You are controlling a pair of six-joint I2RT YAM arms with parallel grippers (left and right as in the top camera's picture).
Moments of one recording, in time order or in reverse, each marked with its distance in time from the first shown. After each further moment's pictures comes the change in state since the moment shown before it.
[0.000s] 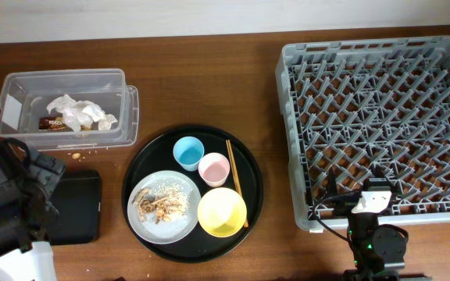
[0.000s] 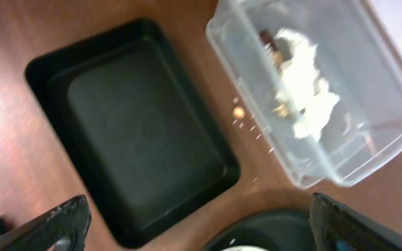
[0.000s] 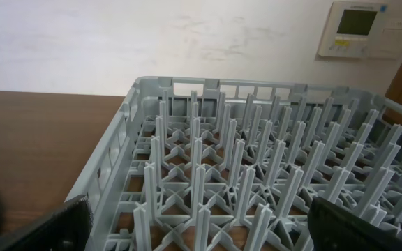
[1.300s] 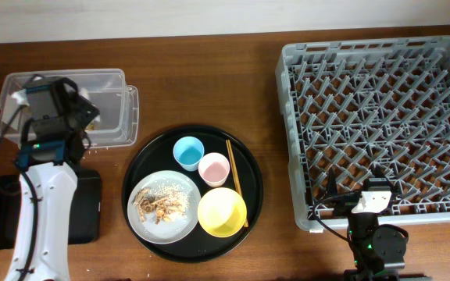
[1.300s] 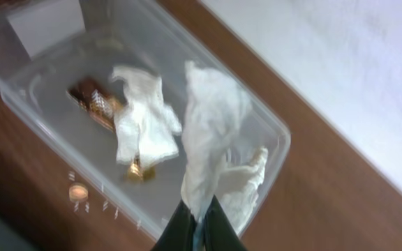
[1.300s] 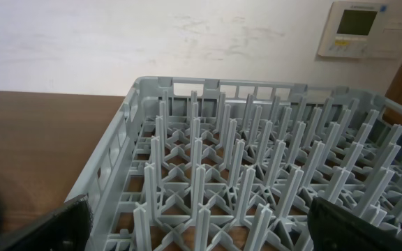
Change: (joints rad) left arm -0.268 0.380 -0.009 0.640 0.032 0.042; right arm 0.000 0.000 0.000 0.000 0.000 0.000
